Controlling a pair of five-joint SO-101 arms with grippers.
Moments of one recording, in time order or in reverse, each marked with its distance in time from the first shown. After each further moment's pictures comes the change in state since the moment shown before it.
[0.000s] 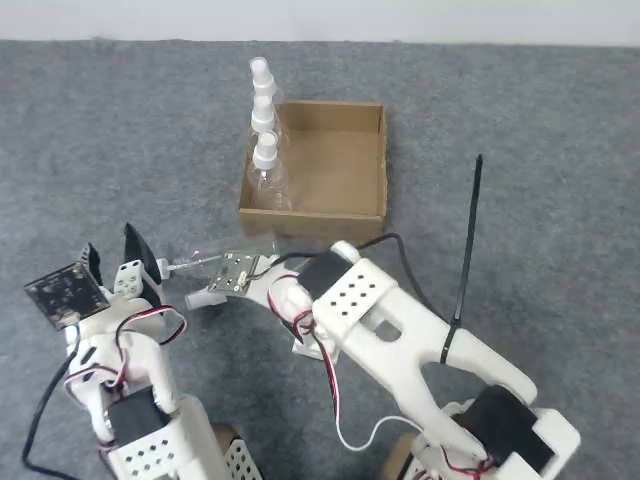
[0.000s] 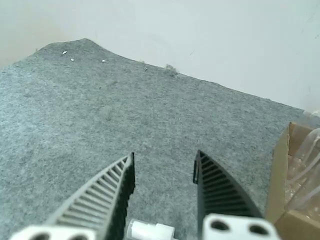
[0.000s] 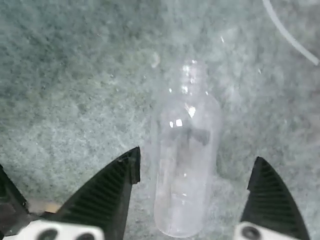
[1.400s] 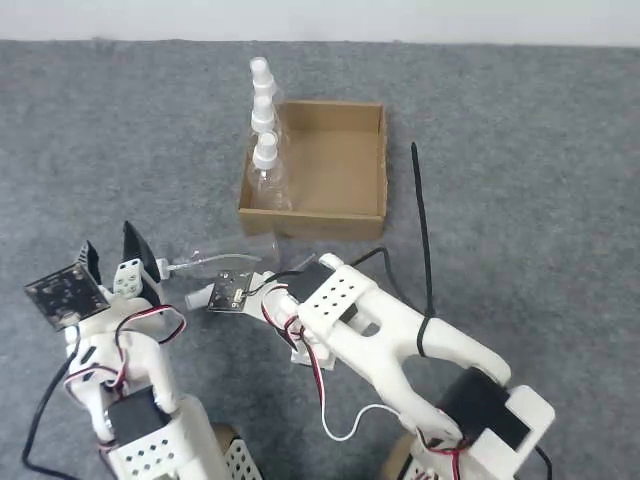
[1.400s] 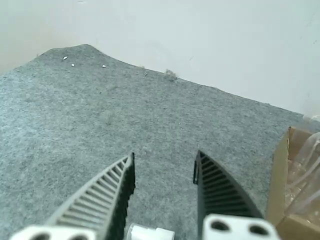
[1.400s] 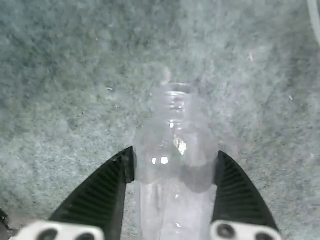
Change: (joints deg) left arm 0.0 0.0 0.2 -1.0 0.0; right arm -0.9 8.1 3.1 -8.2 2.5
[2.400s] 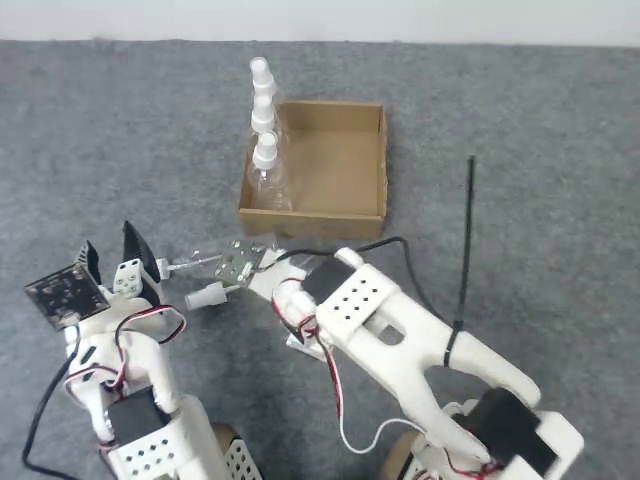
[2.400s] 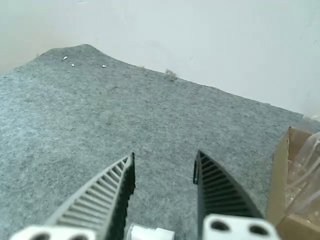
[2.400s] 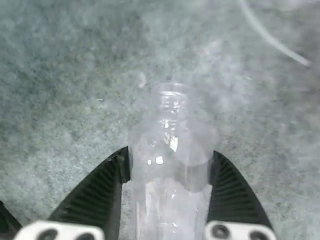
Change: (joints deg) left arm 0.0 0.0 0.0 0.0 0.0; right arm 1.9 -9.7 0.0 2.0 -10.1
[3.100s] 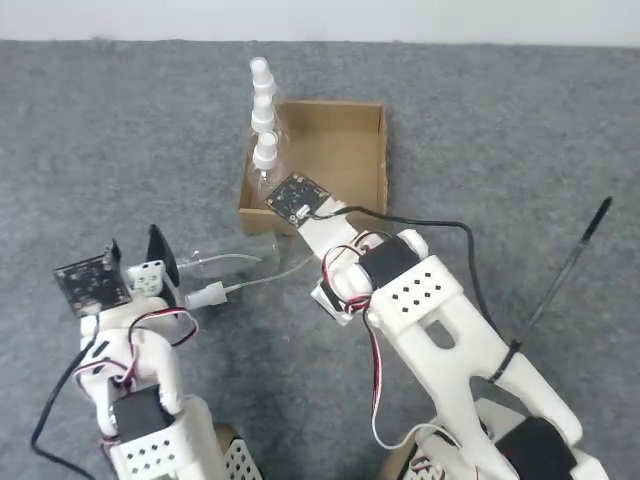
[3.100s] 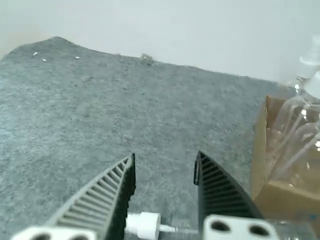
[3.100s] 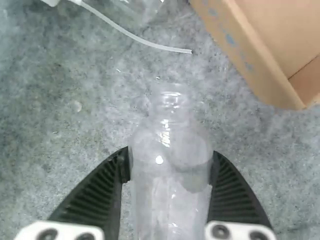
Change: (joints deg) left arm 5.3 0.0 0.0 3.3 -4.0; right arm 11.3 -11.3 0.0 0.2 -6.9
